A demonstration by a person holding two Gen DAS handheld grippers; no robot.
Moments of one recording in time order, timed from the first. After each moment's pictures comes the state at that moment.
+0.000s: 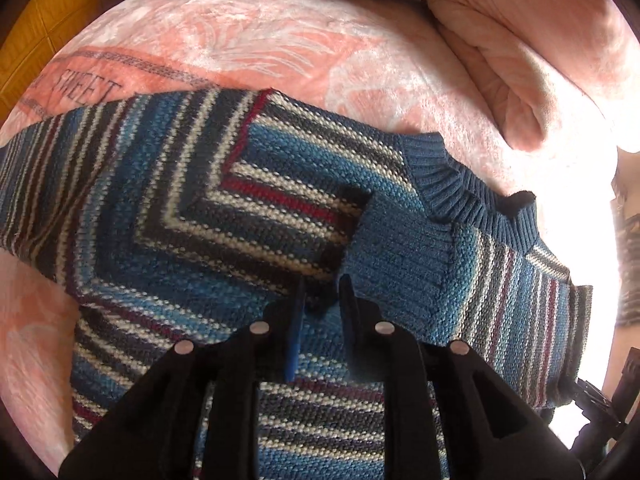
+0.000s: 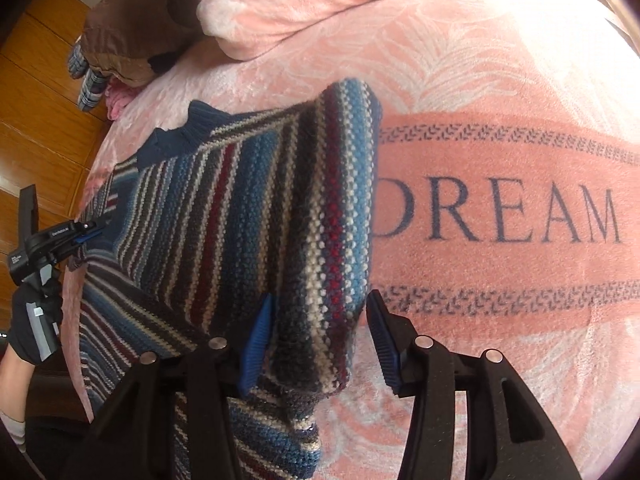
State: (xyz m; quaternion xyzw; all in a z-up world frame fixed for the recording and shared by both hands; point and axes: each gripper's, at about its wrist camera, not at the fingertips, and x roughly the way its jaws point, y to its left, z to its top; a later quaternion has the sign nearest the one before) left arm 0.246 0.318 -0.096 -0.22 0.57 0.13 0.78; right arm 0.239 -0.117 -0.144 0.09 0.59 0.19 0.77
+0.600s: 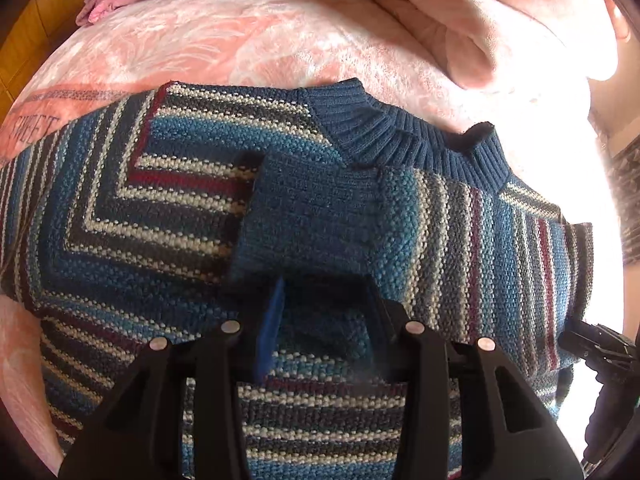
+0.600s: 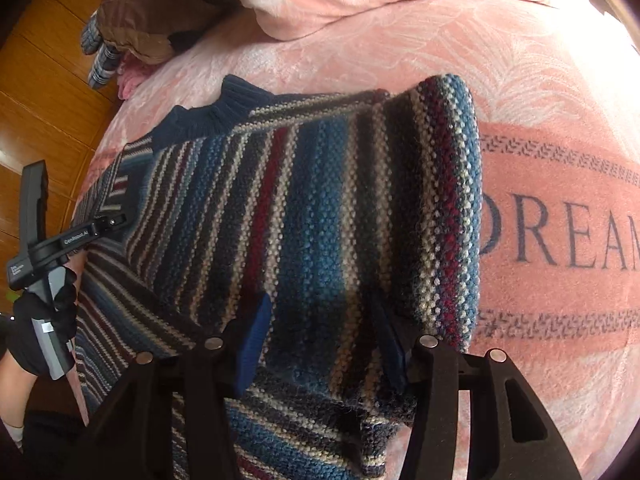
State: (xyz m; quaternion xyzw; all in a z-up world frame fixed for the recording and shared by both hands) left arm 0.255 0.244 -0.132 -0.14 0.60 0.05 0.79; right arm 0.243 -0.062 -0.161 0.06 0.60 0.22 0.76
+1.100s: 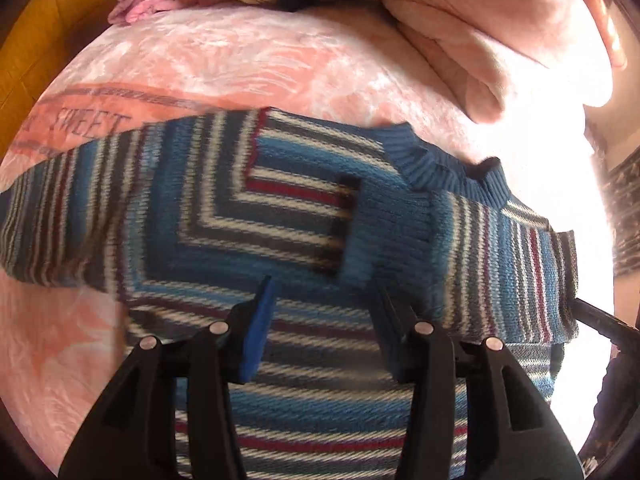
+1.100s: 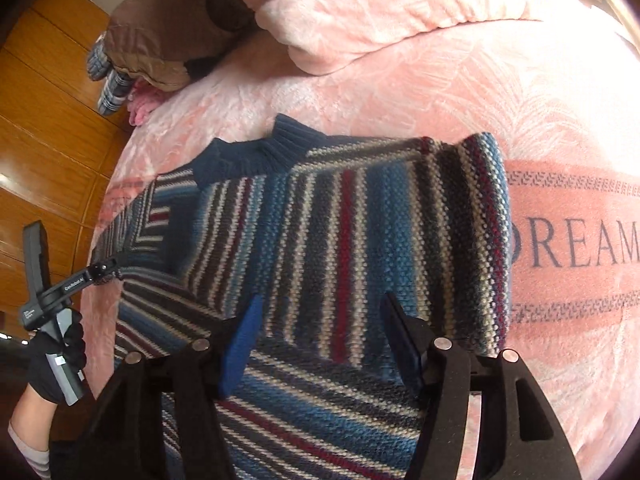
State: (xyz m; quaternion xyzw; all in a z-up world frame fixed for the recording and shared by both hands) left arm 0.199 0.355 -0.070 -0.18 0.58 0.09 0.79; right arm 0.235 -0.027 -0.101 0.10 0.59 0.22 0.77
